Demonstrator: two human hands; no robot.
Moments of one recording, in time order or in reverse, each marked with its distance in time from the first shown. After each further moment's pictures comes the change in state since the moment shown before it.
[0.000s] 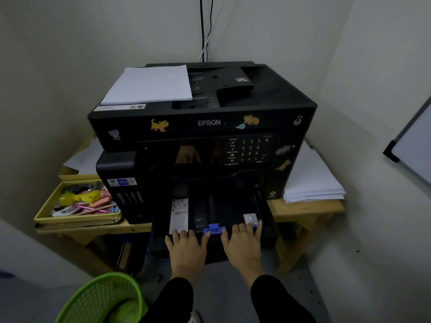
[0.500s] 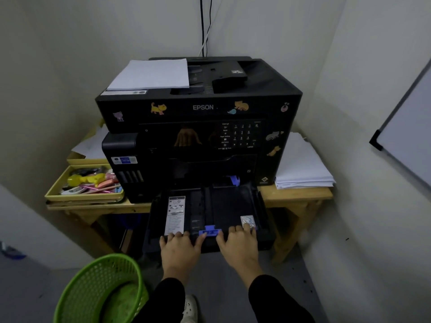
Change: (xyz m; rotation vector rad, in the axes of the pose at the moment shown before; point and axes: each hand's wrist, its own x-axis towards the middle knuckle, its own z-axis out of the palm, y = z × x) left_hand -0.065 -0.011 0.013 0.002 0.040 -0.016; right_hand -0.059 0.021 0.005 0.056 0.021 -0.047
